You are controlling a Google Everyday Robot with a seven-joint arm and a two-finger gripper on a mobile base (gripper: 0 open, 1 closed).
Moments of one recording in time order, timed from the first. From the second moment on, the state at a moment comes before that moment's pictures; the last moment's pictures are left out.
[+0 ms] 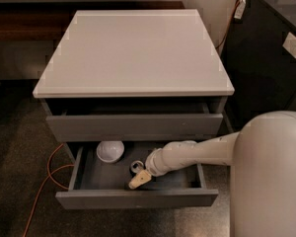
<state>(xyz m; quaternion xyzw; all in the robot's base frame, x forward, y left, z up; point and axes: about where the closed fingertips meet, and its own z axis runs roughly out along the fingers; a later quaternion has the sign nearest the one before) 0.581 -0.001 0.446 -0.44 0.84 0.15 0.26</state>
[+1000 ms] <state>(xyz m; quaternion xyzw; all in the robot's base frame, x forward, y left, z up) 0.590 0.010 0.433 -0.44 0.85 0.16 0.26</state>
